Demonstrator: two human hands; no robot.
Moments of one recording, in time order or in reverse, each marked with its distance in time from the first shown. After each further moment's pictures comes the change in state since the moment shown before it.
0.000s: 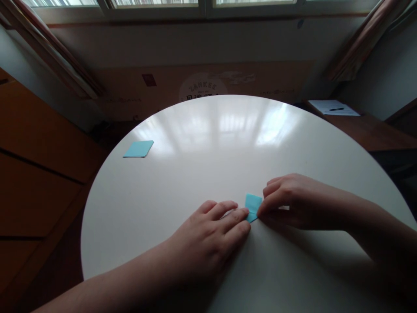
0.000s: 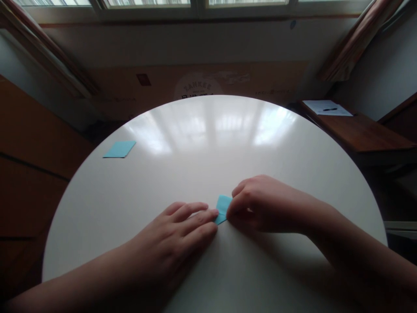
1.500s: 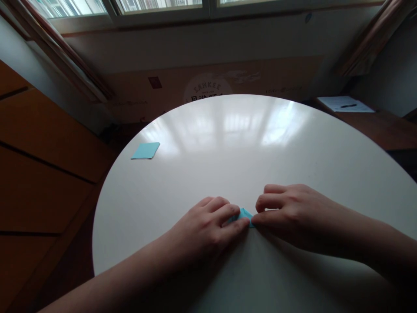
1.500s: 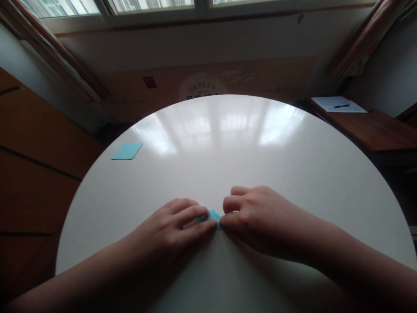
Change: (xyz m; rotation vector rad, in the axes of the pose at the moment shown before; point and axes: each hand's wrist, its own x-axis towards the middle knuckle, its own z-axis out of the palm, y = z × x) left_hand 0.000 -0.021 0.003 0.124 0.193 0.097; right_hand 0.002 -0.015 0.016 -0.211 0.089 -0.127
